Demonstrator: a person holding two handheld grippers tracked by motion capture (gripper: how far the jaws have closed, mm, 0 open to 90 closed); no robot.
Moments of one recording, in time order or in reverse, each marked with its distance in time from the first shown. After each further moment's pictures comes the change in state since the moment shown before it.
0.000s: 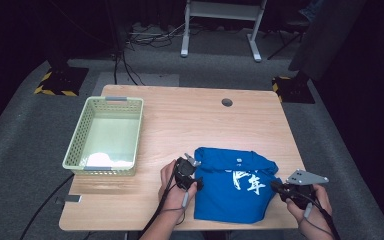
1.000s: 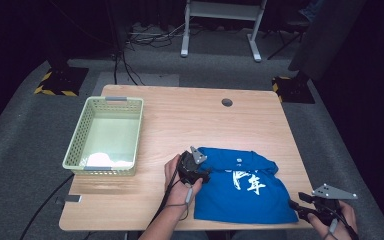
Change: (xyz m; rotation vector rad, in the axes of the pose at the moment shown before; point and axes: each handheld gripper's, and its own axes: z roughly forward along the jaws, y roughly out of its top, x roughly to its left) left arm -0.006 0.023 -0.008 -0.166 -0.017 0.072; right arm -0.026 -0.057 -0.029 0.049 -0.062 0.189
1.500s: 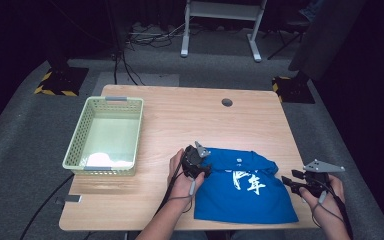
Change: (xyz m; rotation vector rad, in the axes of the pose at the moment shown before) left arm 0.007 0.015 0.019 0.053 -0.056 0.043; right arm -0.025 0.051 0.035 -0.034 -0.007 -0.038
